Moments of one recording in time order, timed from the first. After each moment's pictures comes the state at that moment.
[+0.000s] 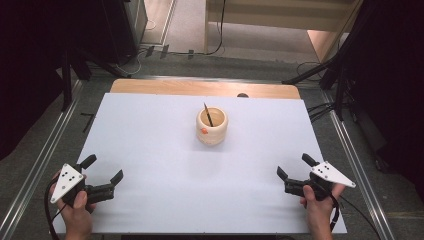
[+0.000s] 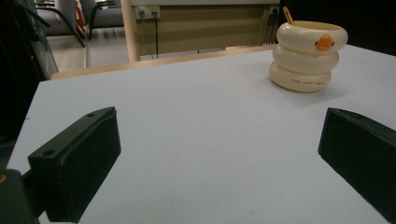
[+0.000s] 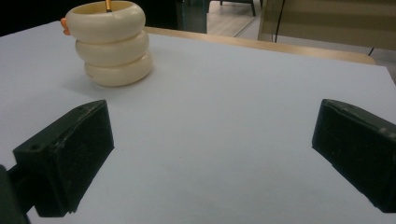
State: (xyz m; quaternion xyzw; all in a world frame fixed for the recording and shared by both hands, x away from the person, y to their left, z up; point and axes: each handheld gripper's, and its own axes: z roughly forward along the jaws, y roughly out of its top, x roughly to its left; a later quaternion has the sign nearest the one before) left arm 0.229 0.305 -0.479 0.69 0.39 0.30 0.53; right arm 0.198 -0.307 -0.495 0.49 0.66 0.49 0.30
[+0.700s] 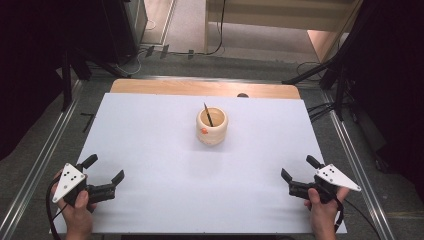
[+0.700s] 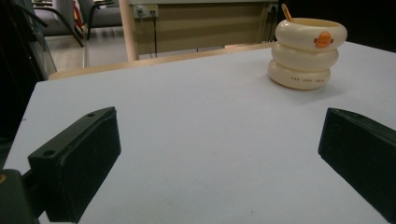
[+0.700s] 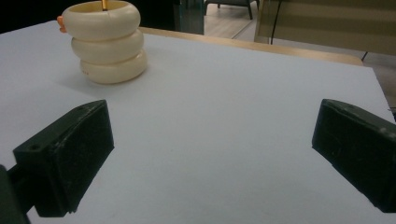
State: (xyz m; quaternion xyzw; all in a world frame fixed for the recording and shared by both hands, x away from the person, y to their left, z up) left arm 0.231 0.303 -0.480 0.70 0.38 0.30 0.53; right arm 0.192 -0.316 -0.496 0.48 0.66 0.49 0.31
